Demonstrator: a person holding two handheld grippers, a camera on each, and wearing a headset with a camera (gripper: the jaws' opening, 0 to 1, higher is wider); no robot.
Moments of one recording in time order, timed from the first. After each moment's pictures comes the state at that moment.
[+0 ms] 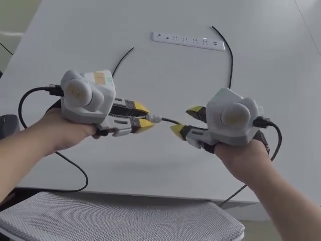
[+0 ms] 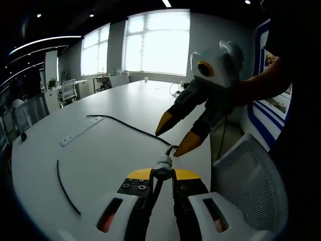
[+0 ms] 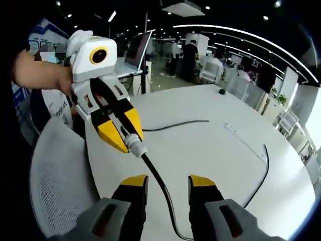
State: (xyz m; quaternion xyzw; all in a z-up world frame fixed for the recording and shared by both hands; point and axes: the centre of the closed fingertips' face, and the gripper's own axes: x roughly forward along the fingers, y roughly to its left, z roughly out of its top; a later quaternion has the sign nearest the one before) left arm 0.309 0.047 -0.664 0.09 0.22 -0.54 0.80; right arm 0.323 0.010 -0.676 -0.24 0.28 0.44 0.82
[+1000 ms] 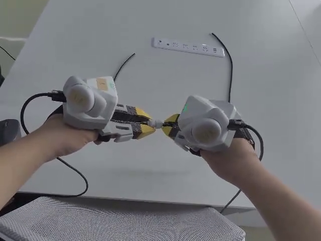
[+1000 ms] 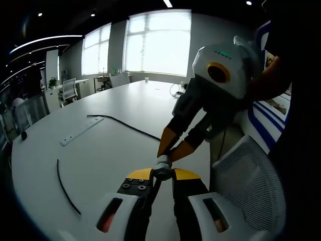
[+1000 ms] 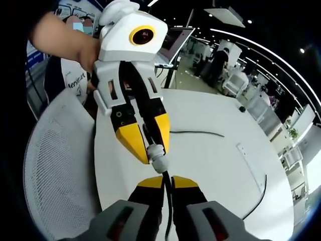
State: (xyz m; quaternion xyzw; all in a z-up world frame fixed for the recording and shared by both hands) left arm 0.307 0.044 -0.659 0.09 0.22 -0.54 0.81; right arm 0.316 0.036 -0.679 -0.32 0.25 0.49 0.77
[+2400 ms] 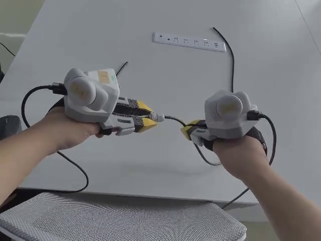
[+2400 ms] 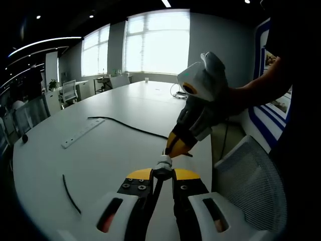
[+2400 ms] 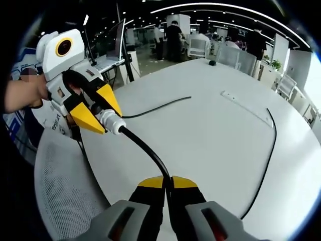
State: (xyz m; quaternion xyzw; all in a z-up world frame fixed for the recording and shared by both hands) left arm 0.312 0.045 -0.657 0.10 0.22 -0.54 0.81; right arm 0.328 -0.017 -0.717 -0.15 0.39 0.38 0.82
